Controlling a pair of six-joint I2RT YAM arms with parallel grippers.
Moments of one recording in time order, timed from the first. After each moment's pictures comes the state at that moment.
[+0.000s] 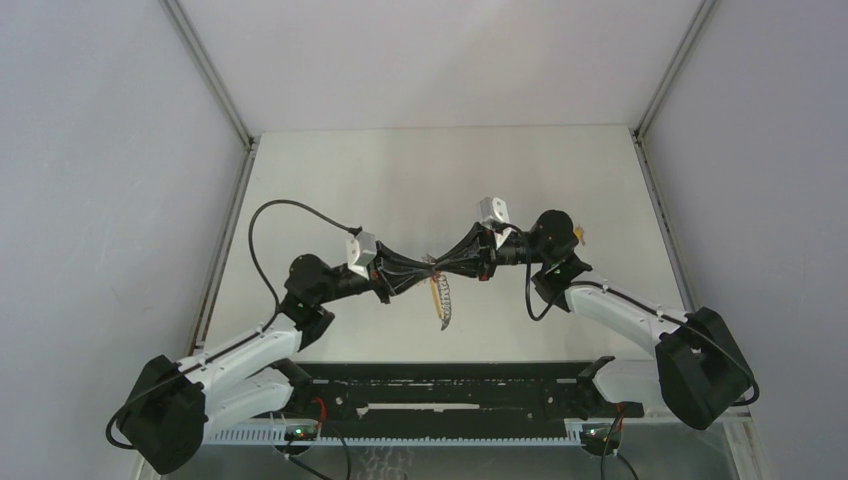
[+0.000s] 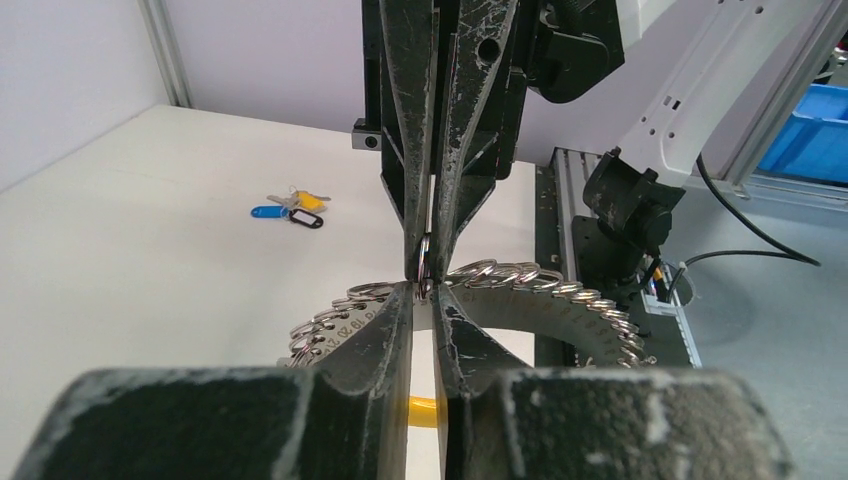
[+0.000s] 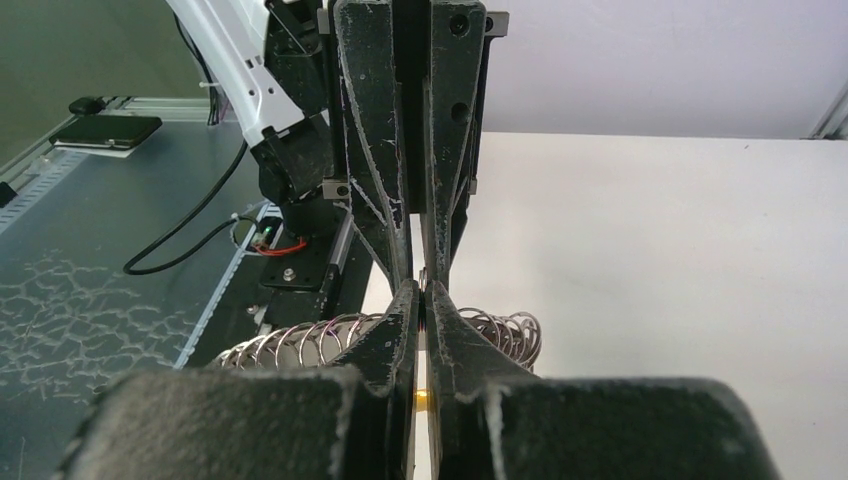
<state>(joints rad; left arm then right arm) -0.63 0.98 0.39 0.83 0.72 -0.25 0.60 1.25 0.67 0.77 -1.06 0.21</state>
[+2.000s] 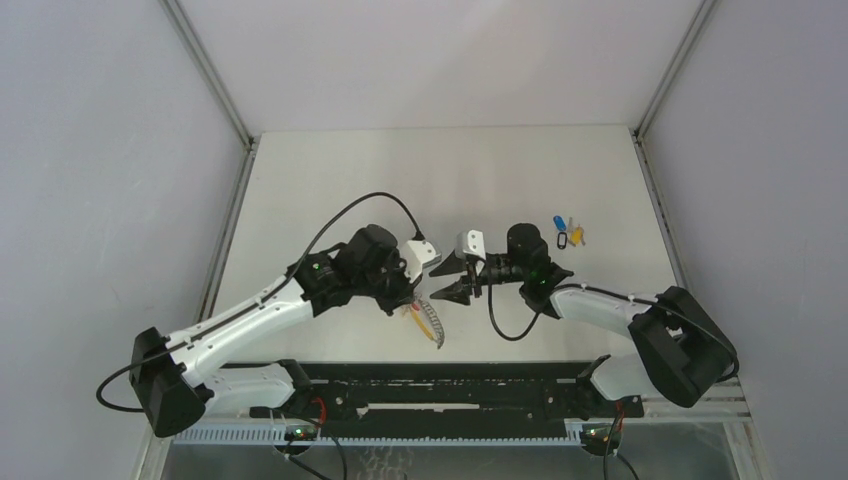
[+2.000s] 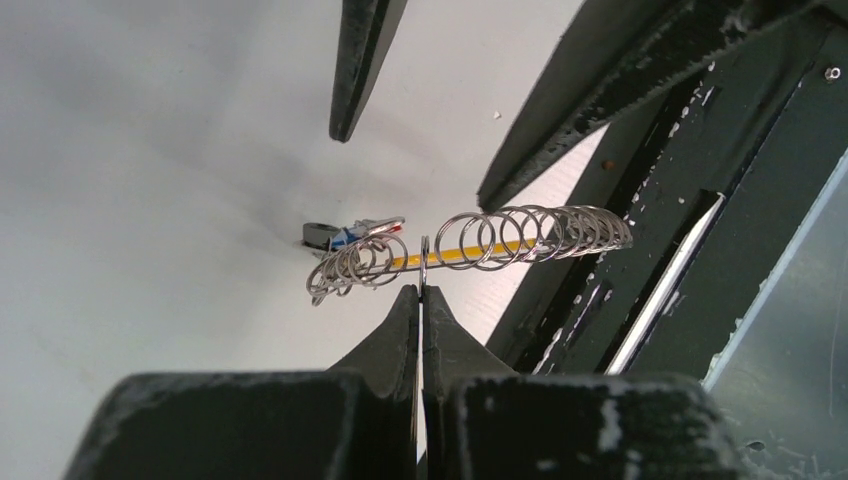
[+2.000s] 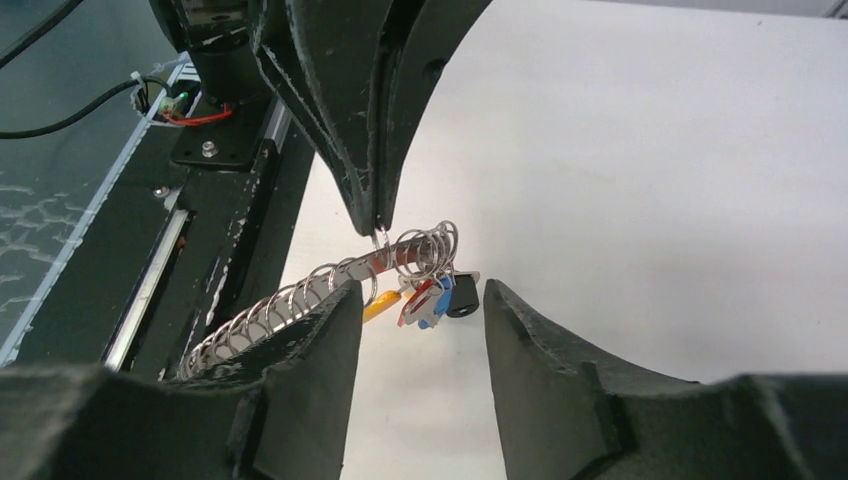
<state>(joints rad) -0.87 1.14 0.95 -0.63 0.20 0.08 0.66 1.36 0.58 0.58 -0.95 -0.19</state>
